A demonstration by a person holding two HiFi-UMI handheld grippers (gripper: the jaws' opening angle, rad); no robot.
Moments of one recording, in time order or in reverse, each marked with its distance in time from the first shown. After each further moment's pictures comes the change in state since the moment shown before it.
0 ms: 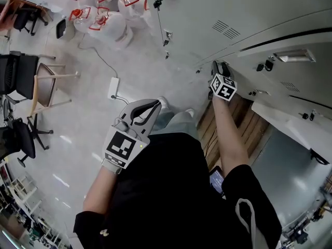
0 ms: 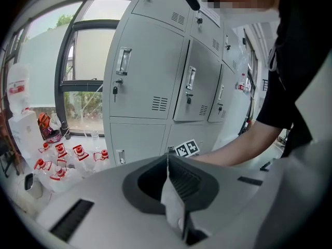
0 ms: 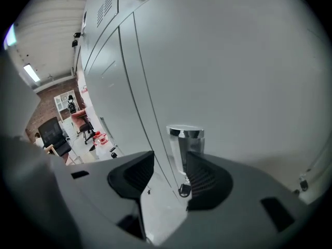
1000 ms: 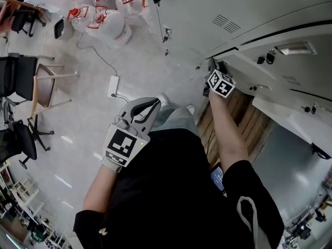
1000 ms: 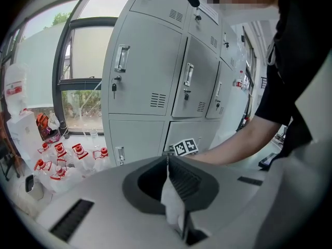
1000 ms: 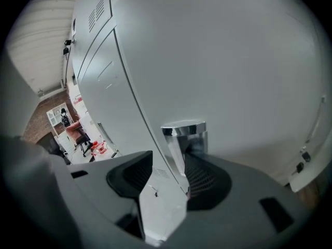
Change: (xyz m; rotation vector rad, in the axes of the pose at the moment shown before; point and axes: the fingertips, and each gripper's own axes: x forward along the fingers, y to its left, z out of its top) left arm -0.006 -0.001 -0.010 0.014 0.031 -0.017; right arm -0.004 0.009 -0.013 0.136 -0.015 -0.037
